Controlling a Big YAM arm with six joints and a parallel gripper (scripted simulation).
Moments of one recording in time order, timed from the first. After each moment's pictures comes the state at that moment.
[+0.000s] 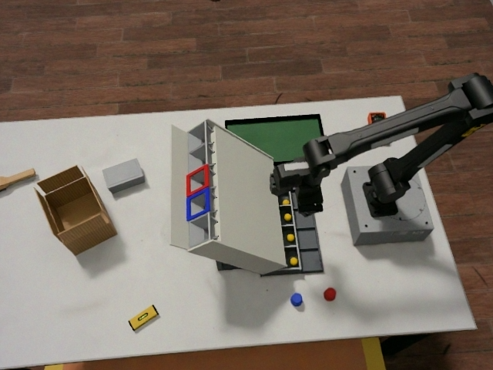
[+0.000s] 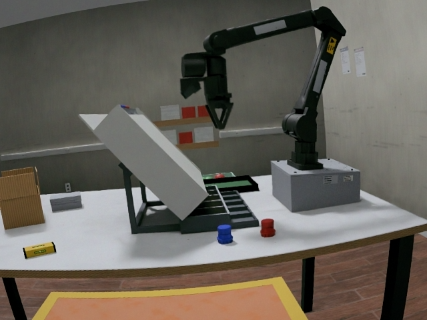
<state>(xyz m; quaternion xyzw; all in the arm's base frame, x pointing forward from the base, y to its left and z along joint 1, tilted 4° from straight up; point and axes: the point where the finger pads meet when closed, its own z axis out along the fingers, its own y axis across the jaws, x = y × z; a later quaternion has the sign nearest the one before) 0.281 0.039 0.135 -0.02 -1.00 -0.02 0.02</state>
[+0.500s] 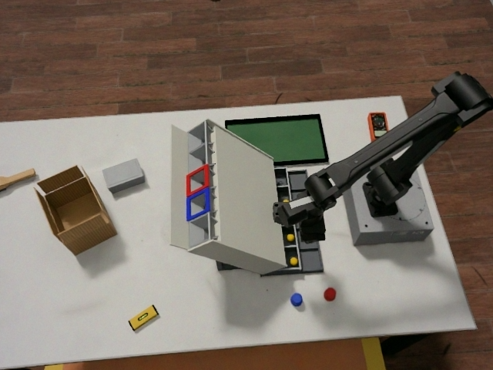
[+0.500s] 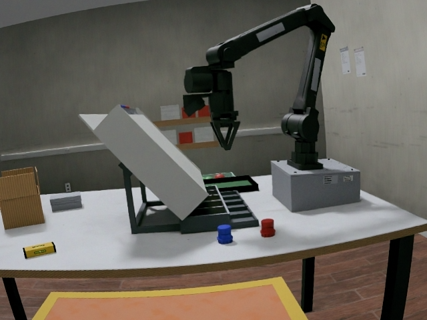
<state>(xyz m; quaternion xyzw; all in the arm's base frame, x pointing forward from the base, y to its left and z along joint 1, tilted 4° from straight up) 0.278 0.103 0.089 -0.04 -1.00 -0.02 0.02</state>
